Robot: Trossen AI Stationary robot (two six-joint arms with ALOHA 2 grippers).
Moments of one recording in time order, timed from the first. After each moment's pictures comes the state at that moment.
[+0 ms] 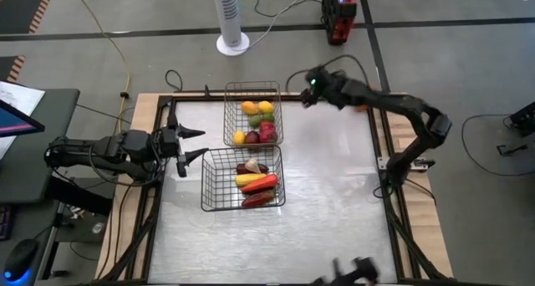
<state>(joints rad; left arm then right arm) -0.08 0.46 0.57 -0.26 -0.38 0.01 -0.64 1.59 1.25 -0.54 0.57 0.19</state>
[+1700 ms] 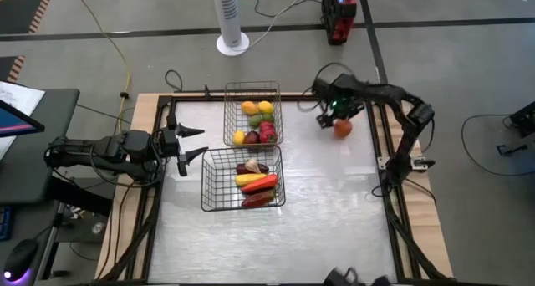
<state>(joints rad) -0.08 0.46 0.57 -0.28 -0.41 0.04 -0.74 1.79 1.26 -1.18 0.21 0.44</state>
